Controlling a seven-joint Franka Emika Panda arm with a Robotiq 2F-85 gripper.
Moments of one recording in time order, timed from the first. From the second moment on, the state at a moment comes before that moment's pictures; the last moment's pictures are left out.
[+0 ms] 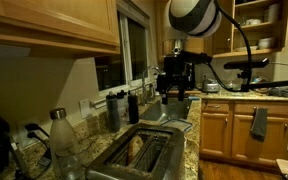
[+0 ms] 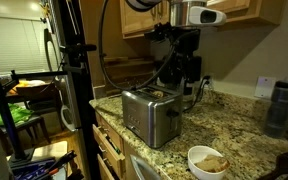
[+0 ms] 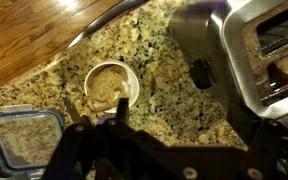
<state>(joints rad) -0.09 -0.19 -0.08 -2.28 0.08 2.15 0.13</state>
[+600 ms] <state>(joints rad) -0.15 -0.18 -0.16 -2.34 0.04 2.15 -0.04</state>
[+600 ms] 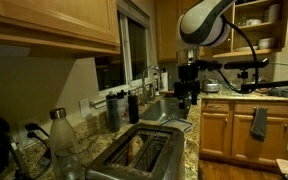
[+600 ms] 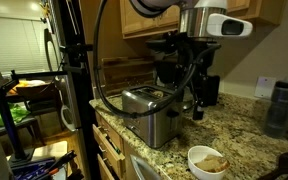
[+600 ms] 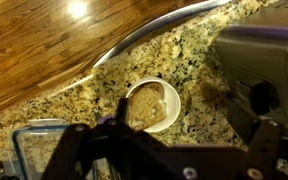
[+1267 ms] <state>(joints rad) -0.19 -0.05 -0.21 -2.28 -0.03 2.30 -0.10</state>
